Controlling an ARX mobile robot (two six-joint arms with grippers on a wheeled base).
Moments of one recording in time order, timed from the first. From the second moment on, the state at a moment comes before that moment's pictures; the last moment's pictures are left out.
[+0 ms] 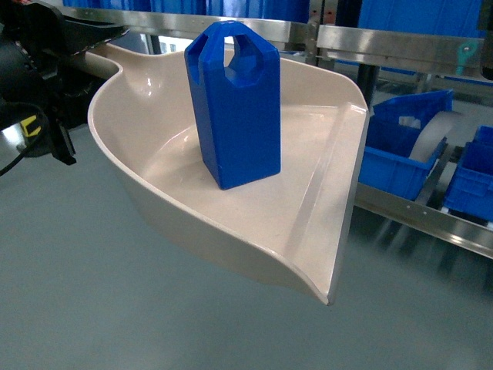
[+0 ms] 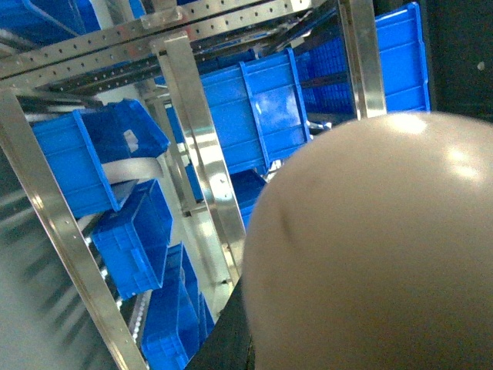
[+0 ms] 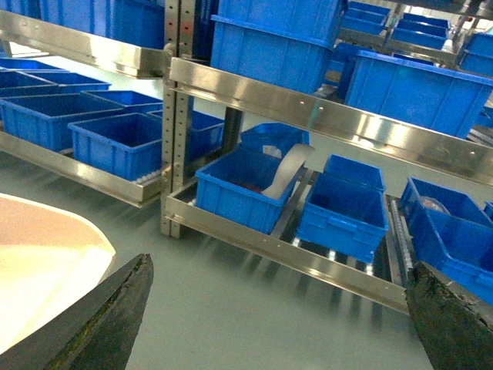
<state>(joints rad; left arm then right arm) -0.10 1.77 0.67 1.28 0.33 -1.38 0.72 1.16 0.60 0.48 0.99 -0.05</state>
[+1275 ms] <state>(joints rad) -0.10 1.77 0.67 1.28 0.33 -1.38 0.72 1.16 0.60 0.48 0.99 -0.05</state>
